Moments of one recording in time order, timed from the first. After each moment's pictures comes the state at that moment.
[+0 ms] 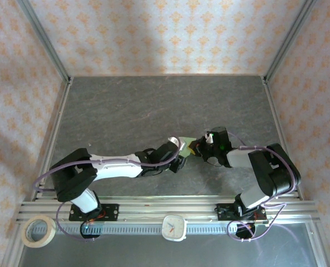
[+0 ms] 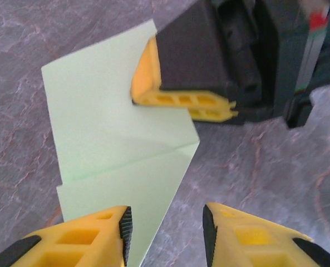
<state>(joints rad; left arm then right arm) -1.01 1.61 0.83 0.00 -0.18 -0.42 0.35 1.54 0.45 0.38 -0.59 1.23</state>
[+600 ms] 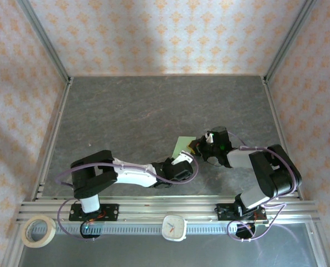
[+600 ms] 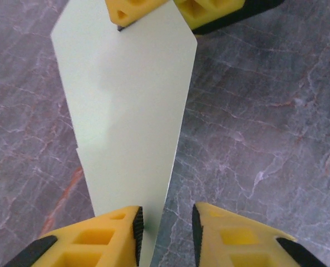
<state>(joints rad) -1.18 1.78 0.90 -0.11 -0.55 -0.32 0.35 1.52 0.45 0.38 -0.59 1.24</state>
